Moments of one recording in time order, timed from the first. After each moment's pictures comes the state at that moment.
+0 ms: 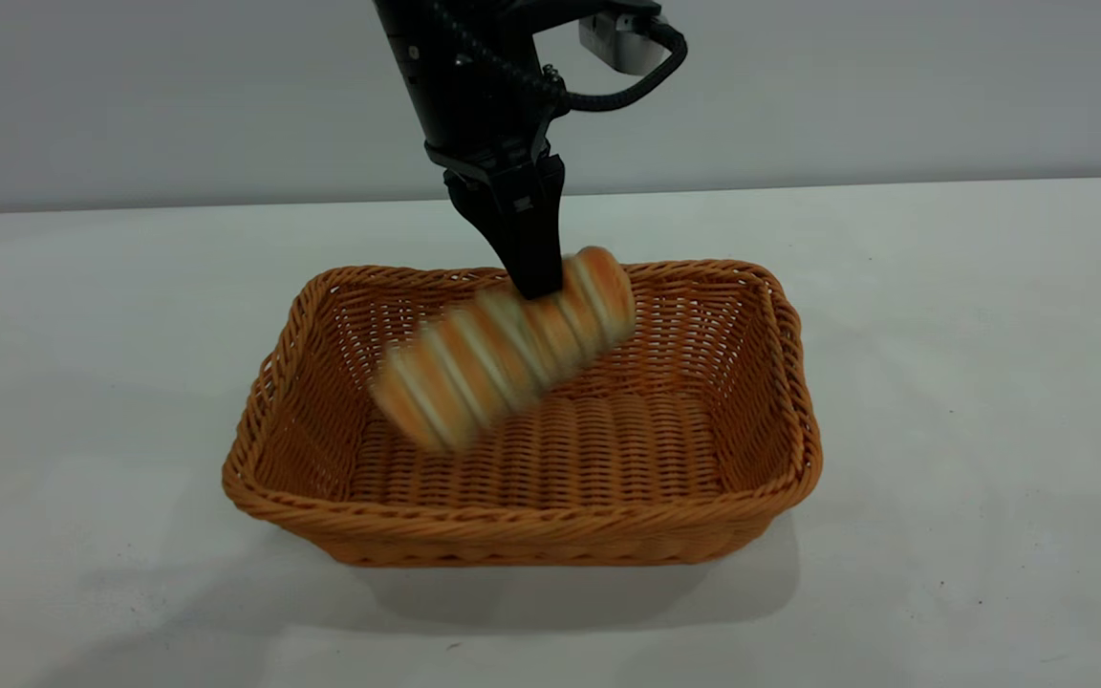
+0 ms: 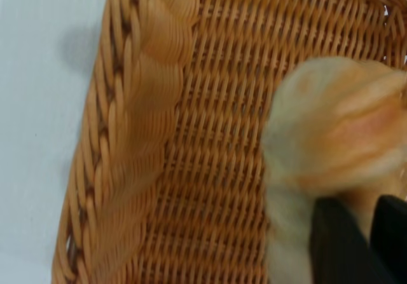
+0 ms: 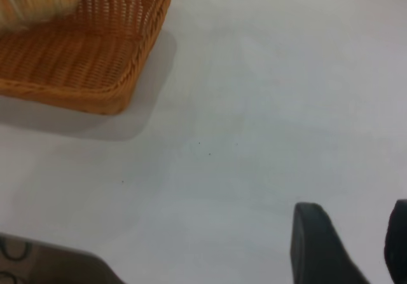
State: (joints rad) left arm -0.49 2.34 -1.95 -0.29 1.11 0.87; right arm 0.08 -0.01 -0.48 0.11 1.14 -0.12
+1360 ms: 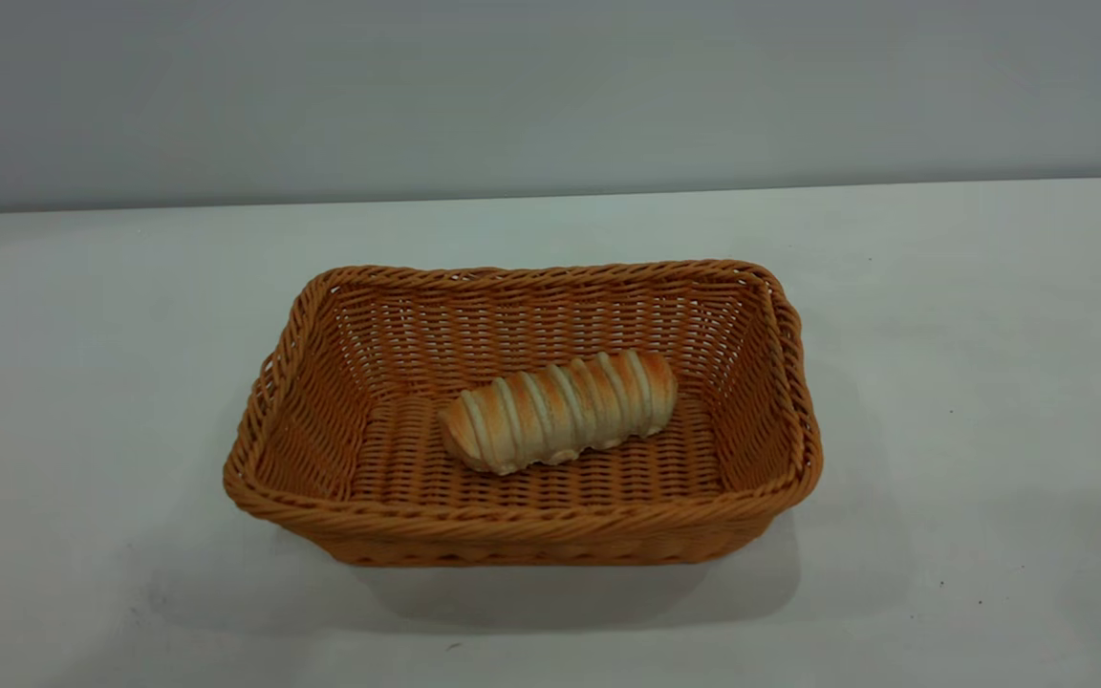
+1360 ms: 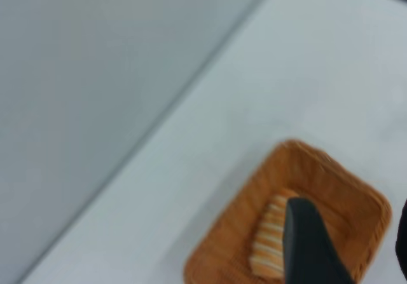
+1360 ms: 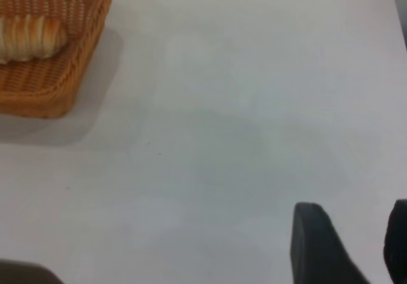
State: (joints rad) left arm -0.49 1.36 -1.95 -0.17 1.16 0.36; right arm 0.08 -0.02 -0.48 -0.01 1.14 -0.07
